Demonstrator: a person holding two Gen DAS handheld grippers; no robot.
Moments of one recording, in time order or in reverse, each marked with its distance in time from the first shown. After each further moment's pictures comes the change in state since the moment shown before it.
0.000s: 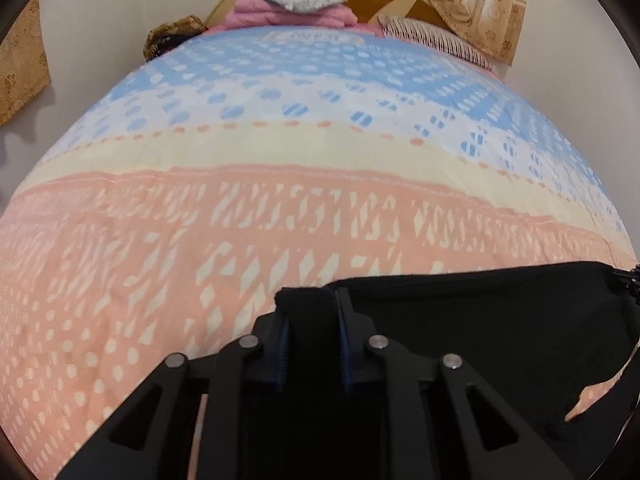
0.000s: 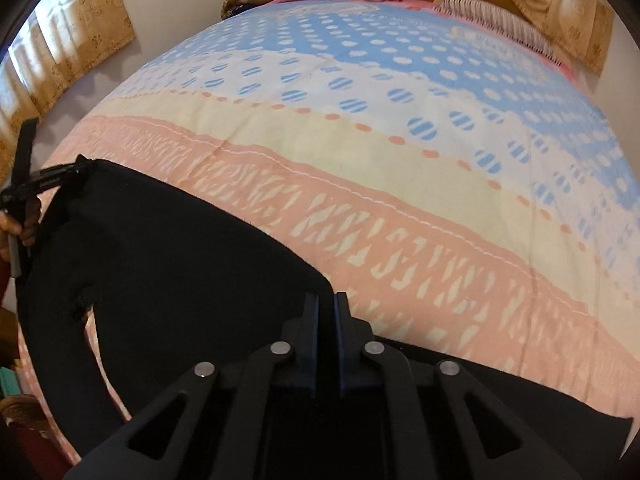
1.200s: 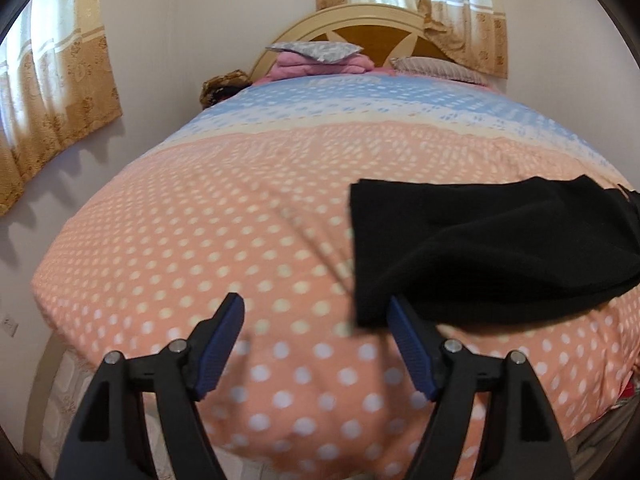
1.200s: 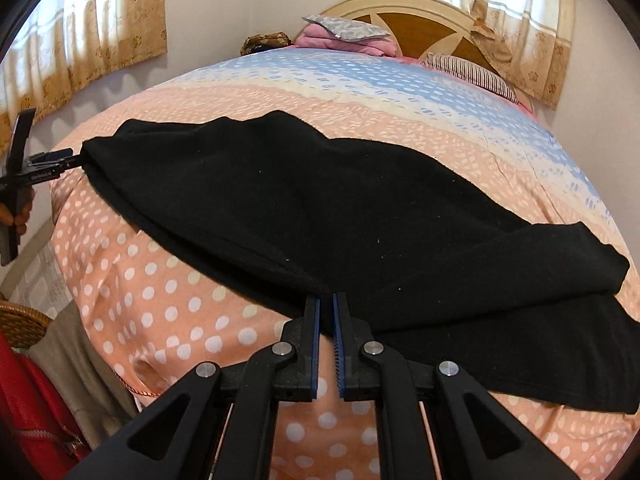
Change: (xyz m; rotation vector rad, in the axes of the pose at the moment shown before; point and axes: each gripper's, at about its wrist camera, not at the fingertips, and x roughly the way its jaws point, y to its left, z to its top) left arm -0.155 0.043 -0.207 0.064 -0.214 0.177; right arm -0.112 0.139 -0.235 -0.048 -0.212 -0.112
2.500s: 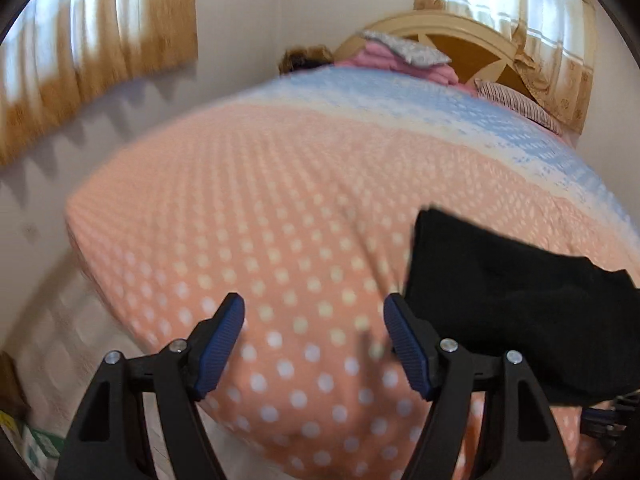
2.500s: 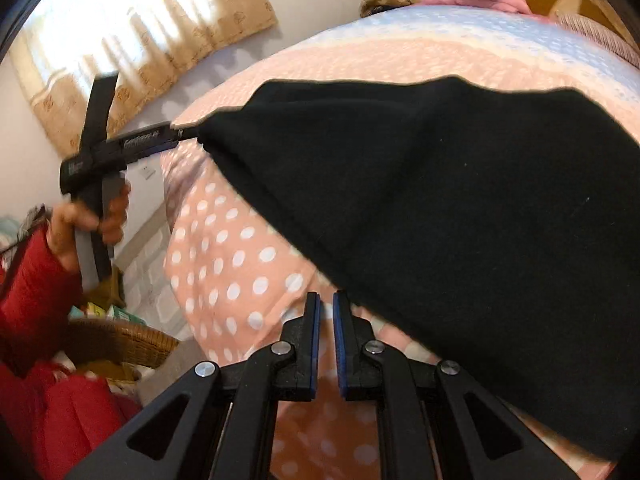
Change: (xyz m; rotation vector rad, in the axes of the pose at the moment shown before) left arm 0.007 0.003 0.022 -0.274 0.035 0.154; right arm 0.084 0.126 0.049 -0.046 0.118 0.534
